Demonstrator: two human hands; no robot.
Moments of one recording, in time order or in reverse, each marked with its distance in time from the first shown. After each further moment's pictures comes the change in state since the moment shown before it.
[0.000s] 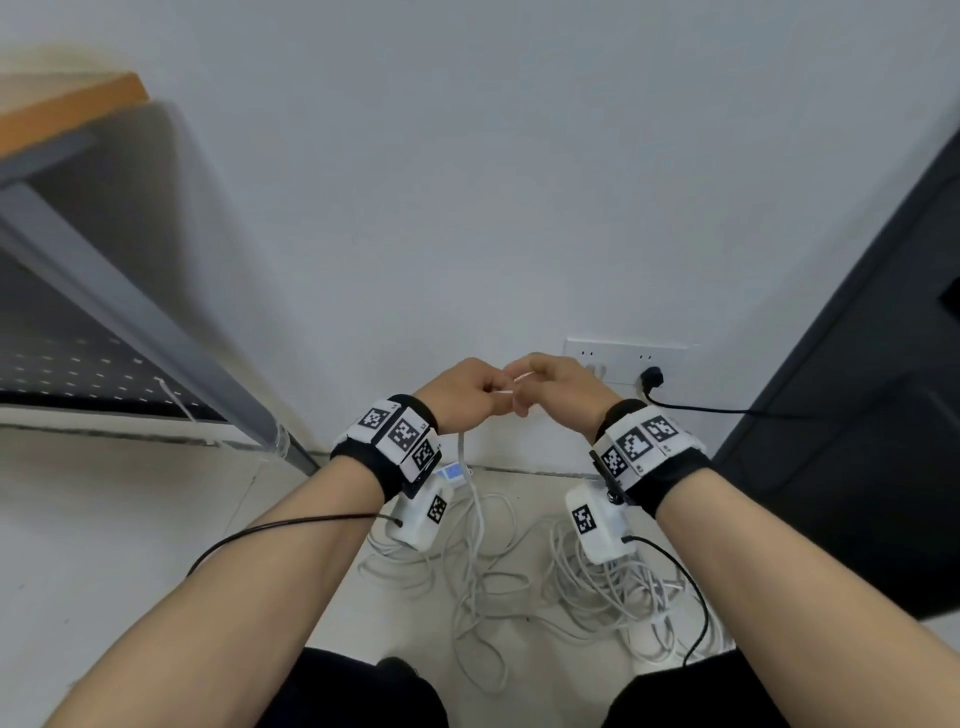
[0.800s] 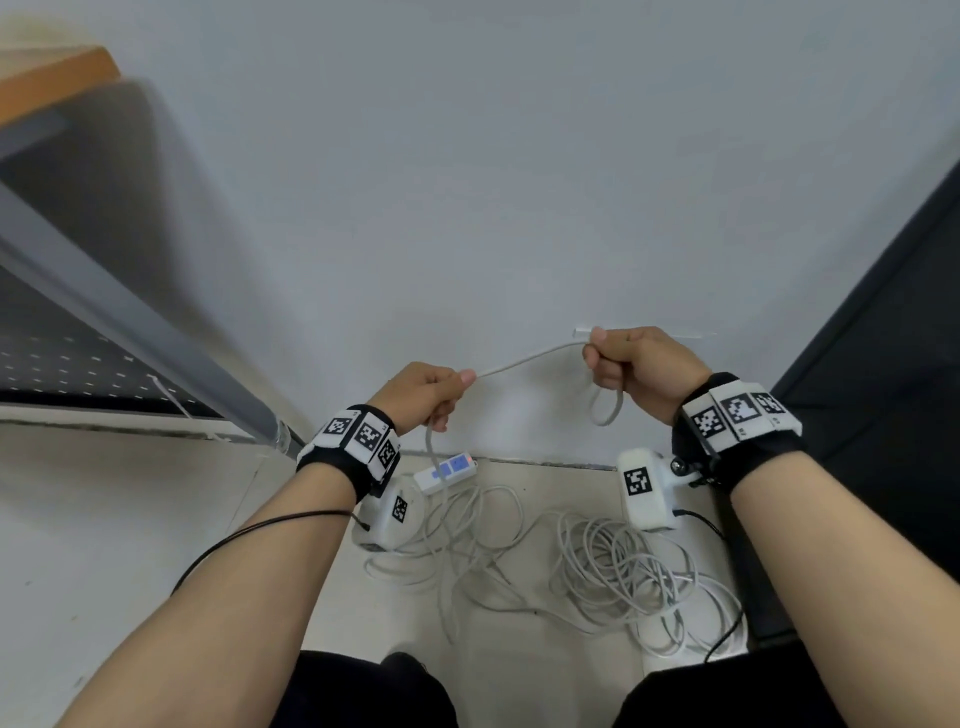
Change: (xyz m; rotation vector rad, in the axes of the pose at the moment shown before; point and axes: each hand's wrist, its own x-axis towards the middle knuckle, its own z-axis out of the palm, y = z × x) left_hand 0.000 -0.062 -0.021 -0.319 0.142 -0.122; right_hand 0.003 0.016 -0.055 0.440 0.032 -0.032
